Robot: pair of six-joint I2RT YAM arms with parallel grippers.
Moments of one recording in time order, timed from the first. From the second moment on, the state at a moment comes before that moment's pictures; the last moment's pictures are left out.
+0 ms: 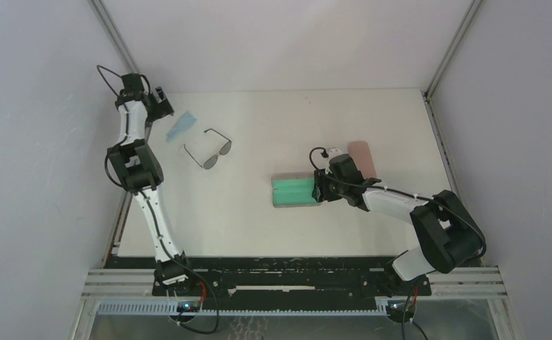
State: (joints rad) left arm 0.32 2.45 2.33 -0.72 0.02 -0.23; right arm 0.53 1.47 0.68 -0.04 -0.08 0.33
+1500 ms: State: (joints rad) left arm 0.29 2.60 2.42 -0.91 0.08 -0.31; right arm 0.52 1.48 0.68 -0.03 -0.10 0.31
